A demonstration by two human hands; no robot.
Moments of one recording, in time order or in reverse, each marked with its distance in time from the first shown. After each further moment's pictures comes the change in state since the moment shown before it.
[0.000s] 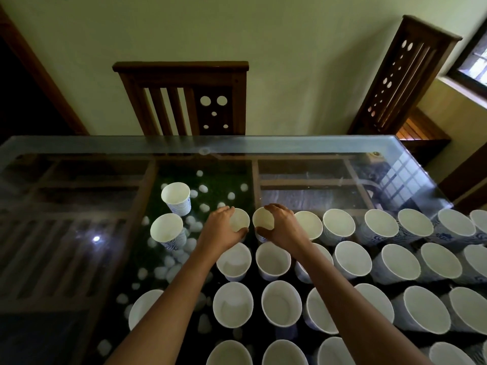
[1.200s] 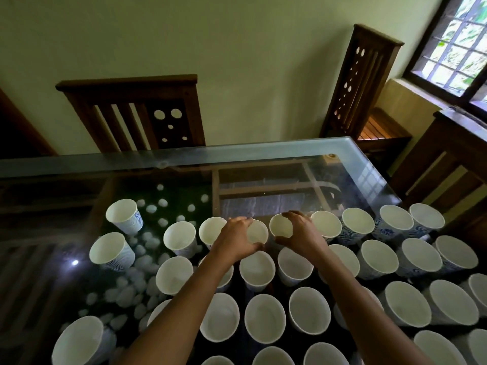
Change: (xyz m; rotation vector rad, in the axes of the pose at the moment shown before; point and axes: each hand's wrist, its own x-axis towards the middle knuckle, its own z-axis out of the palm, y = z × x) left_hand 0.012 0.129 0.061 0.001 -0.187 0.132; right_hand -0.037 0.116 -0.080 -0.051 0.075 0.160
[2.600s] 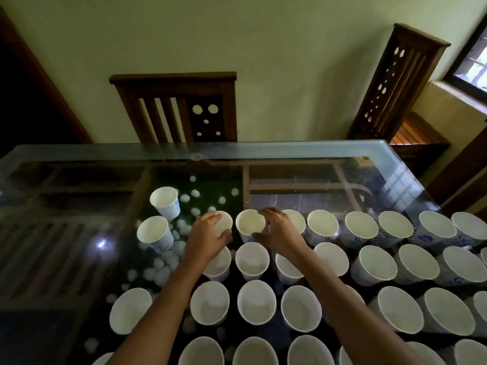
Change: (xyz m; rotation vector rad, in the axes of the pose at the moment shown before) left_hand -0.054 -0.107 -0.041 -0.113 0.340 -0.148; right_hand -0.002 -0.098 0.048 0.076 -0.089 -0.222
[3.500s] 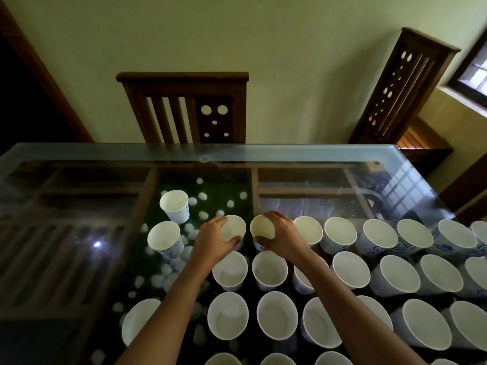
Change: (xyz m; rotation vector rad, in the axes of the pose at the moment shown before) left_hand 0.024 -0.036 0.000 -0.008 -0.076 -0.028; right_hand 0.025 -0.009 0.024 0.021 -0.009 0.015
